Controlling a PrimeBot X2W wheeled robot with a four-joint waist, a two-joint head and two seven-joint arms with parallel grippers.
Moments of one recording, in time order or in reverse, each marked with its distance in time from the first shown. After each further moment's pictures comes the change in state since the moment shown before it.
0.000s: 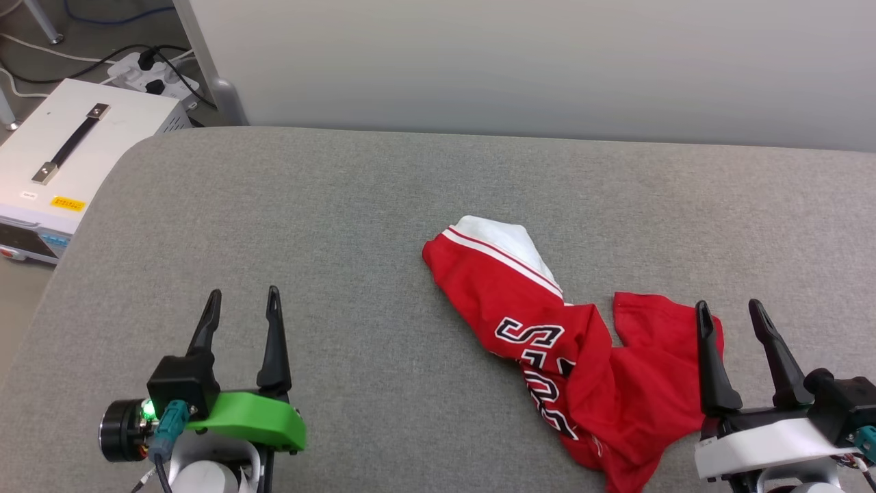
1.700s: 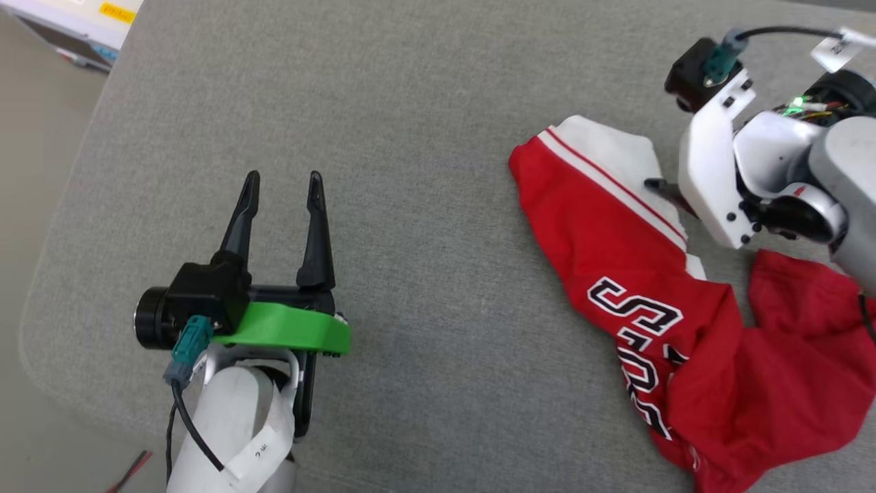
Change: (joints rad) left arm -0.199 -0.207 0.117 -0.018 0.147 -0.180 0.000; right arm -1.183 -0.582 1.096 0.368 0.678 0.000 0.972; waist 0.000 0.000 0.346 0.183
